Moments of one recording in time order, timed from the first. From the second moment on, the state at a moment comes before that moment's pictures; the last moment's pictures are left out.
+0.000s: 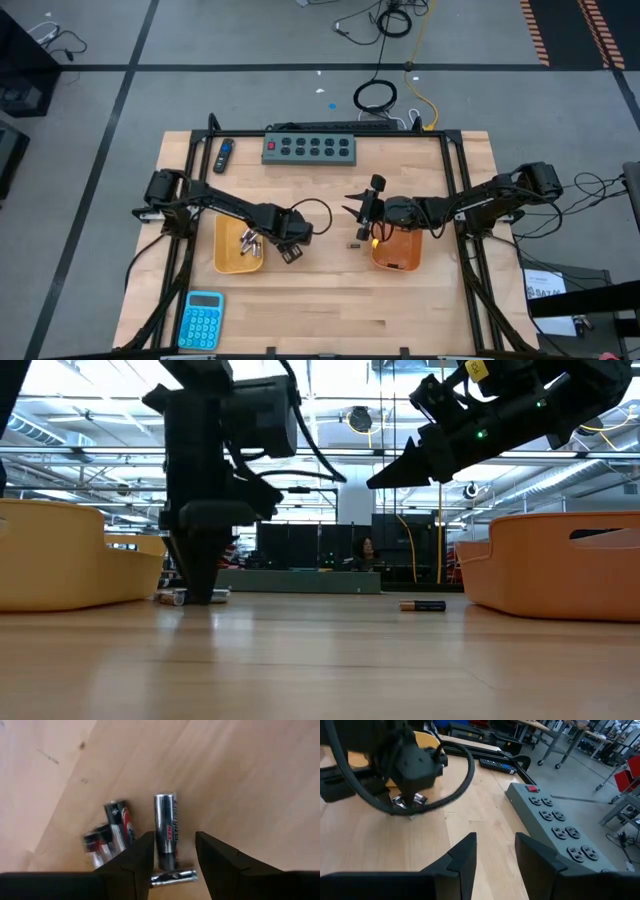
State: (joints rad) left arm -0.14 1.84 1.12 -0.78 -0.11 -0.70; right arm 0.08 1.43 0.56 0.55 0.46 -0.13
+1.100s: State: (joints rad) left arm -0.13 1.88 1.13 -0.76 -0.05 -0.48; right arm 0.08 1.43 0.56 0.55 0.44 -0.13
